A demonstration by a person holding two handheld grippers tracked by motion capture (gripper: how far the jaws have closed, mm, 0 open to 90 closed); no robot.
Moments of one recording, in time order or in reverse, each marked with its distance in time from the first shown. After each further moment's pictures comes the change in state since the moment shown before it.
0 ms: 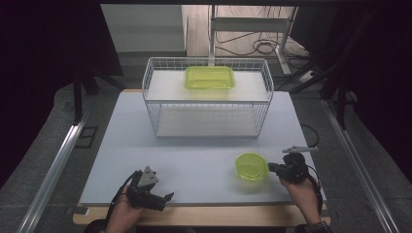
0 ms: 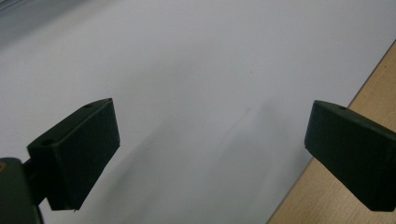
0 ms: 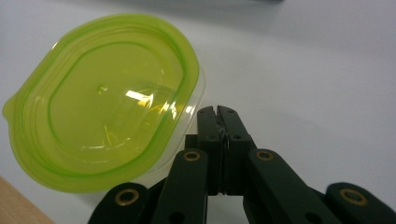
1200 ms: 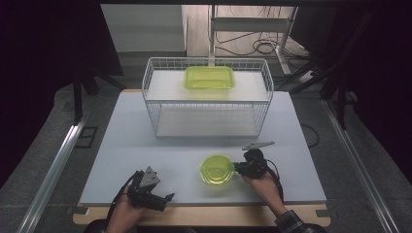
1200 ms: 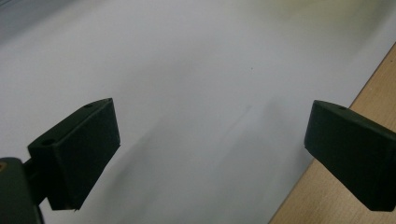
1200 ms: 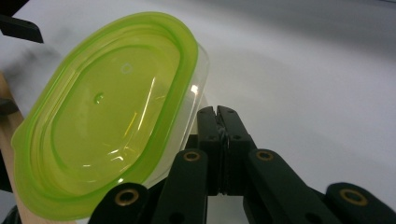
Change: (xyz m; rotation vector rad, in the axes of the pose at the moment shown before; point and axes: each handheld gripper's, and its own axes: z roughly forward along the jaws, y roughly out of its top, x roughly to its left) left arm -0.001 0.001 0.003 0.020 0.007 0.013; right arm 0.070 0.029 0.076 0.028 0.267 -0.086
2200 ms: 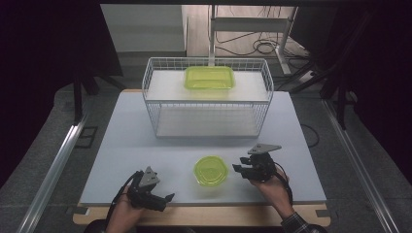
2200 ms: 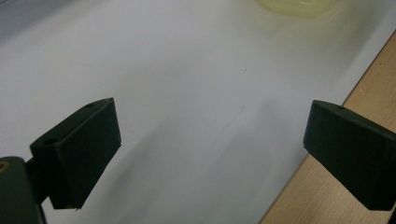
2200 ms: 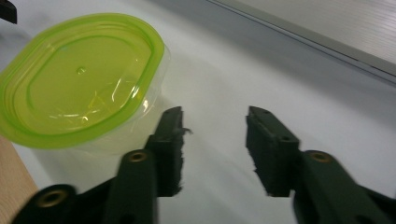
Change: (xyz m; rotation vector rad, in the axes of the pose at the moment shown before) left arm -0.001 0.001 -0.003 -0.003 -0.011 -0.005; right arm 0.010 -0.005 -0.031 -0.064 -0.154 -0.182
